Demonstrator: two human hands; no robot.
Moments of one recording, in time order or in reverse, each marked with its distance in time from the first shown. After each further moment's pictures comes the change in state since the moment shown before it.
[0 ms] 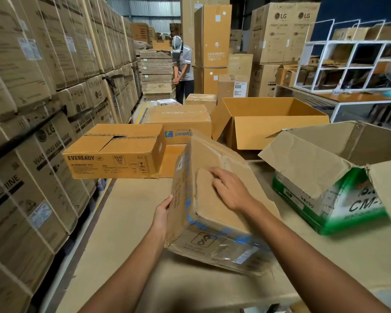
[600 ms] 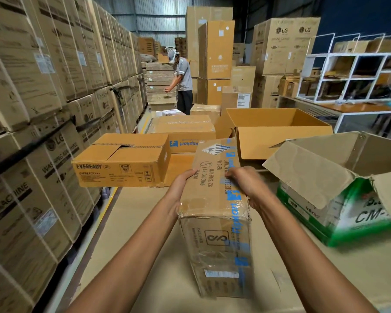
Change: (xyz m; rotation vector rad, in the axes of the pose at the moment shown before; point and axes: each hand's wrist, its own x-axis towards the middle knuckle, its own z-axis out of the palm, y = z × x) left_hand -0.040 0.076 0.093 0.319 -0.225 0.151; right_hand 0.003 -0.031 -0.048 0.730 0.076 0.472
